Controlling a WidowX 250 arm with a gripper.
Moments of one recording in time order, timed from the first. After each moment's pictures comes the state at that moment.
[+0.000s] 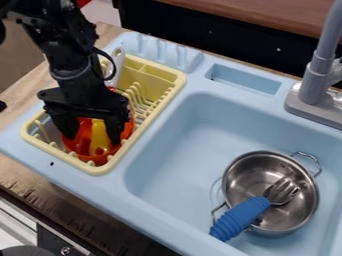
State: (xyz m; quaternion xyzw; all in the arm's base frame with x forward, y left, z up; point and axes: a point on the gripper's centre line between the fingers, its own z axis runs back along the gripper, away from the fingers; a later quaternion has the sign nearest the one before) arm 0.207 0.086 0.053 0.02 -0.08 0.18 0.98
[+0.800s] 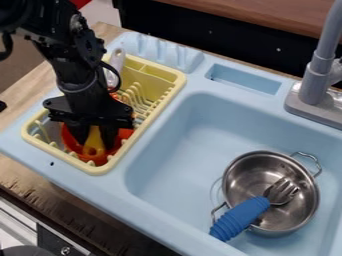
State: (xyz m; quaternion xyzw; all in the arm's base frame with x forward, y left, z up) arm 0.209 0.087 0.041 0.04 -0.09 0.19 0.98
